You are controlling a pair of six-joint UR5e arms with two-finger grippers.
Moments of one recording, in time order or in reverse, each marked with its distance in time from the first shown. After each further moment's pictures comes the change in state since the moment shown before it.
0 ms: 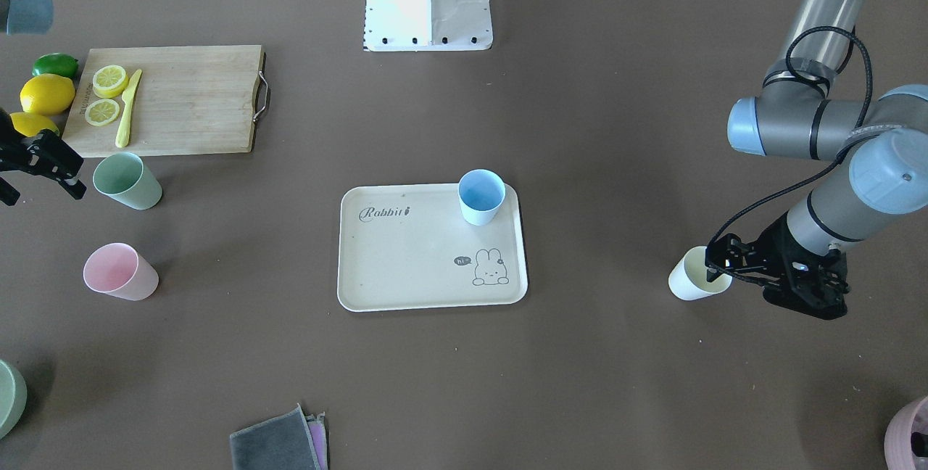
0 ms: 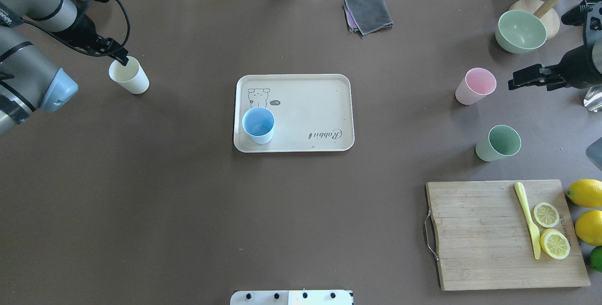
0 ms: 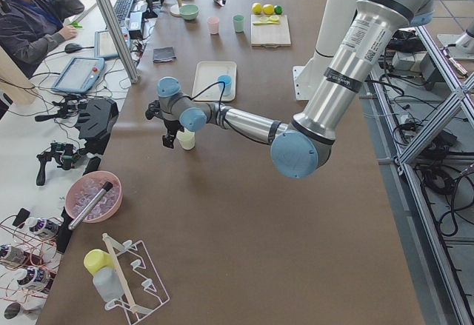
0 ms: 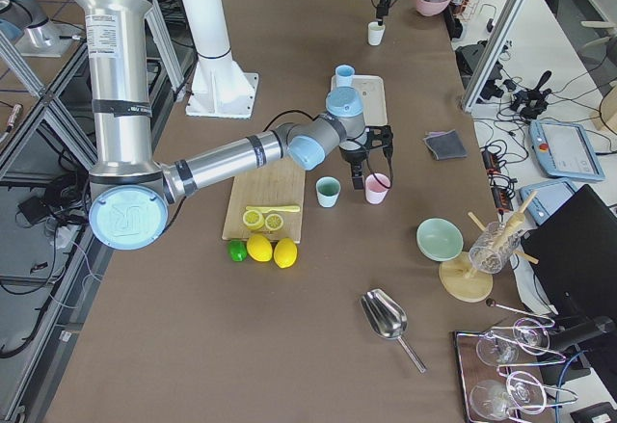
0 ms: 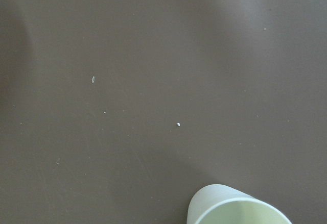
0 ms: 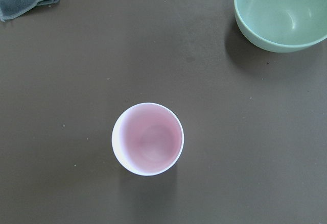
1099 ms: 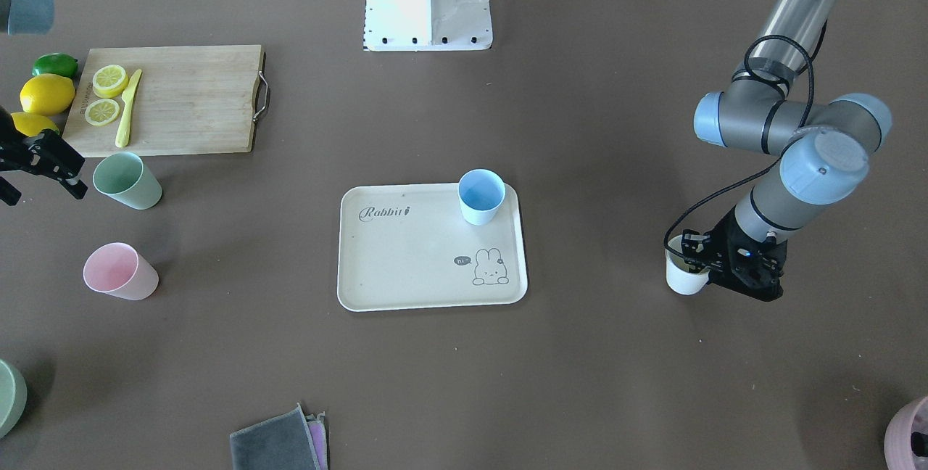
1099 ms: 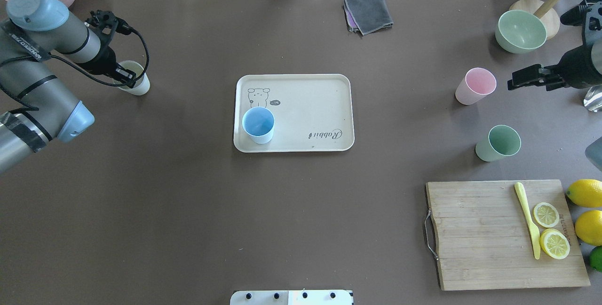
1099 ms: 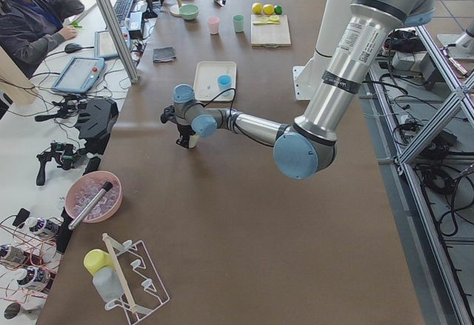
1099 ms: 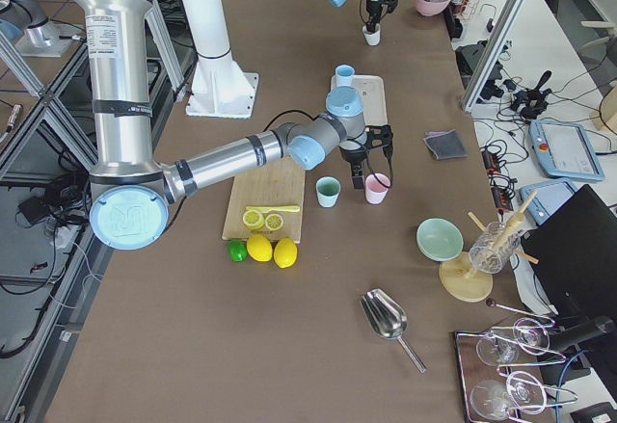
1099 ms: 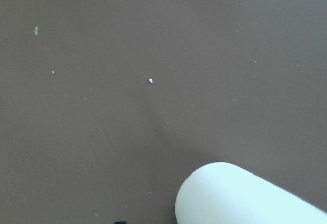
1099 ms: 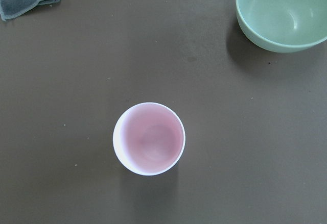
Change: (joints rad) left arm 0.102 0.028 -0.003 -0.059 0.075 -0.013; right arm -0.002 0.002 0.000 0.000 0.000 -0.001
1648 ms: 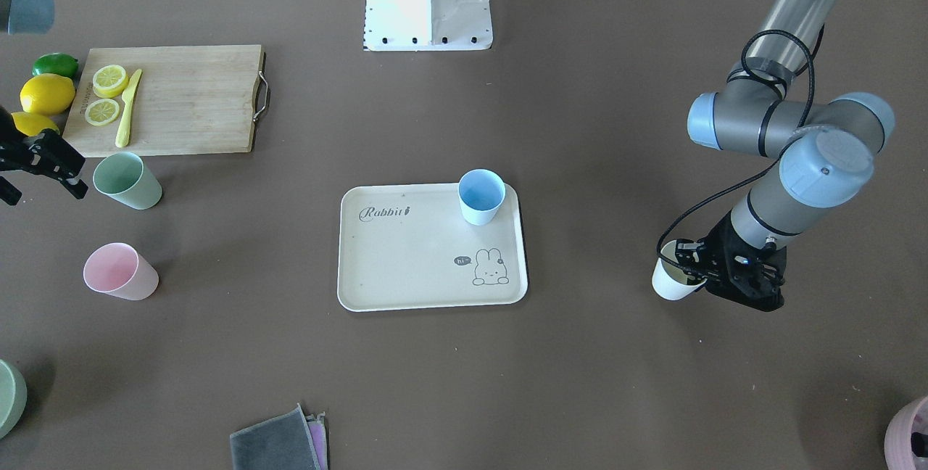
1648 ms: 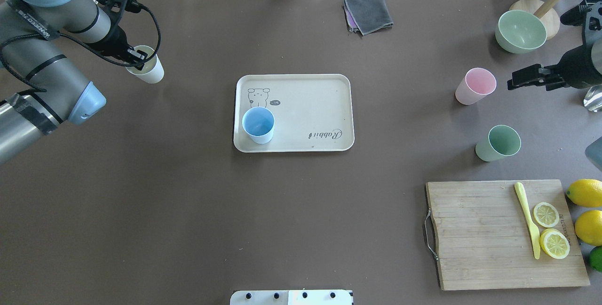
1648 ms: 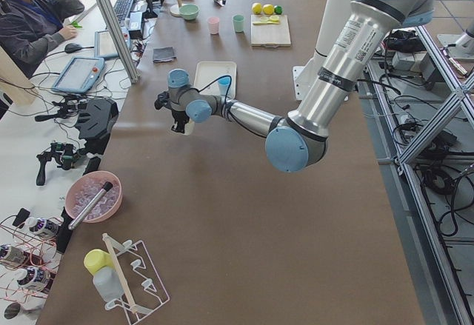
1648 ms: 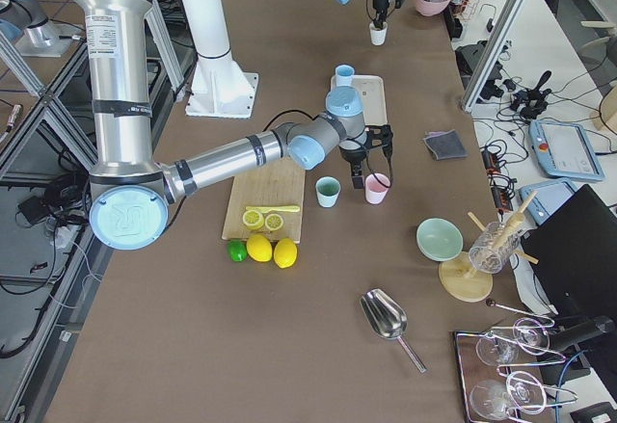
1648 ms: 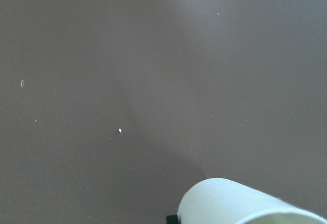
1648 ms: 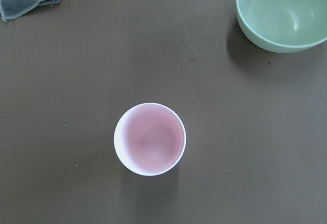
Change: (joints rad) left arm -0.019 -0.082 -0.044 0.082 -0.009 -0.085; right arm 0.000 0.000 0.001 0.000 0.000 0.001
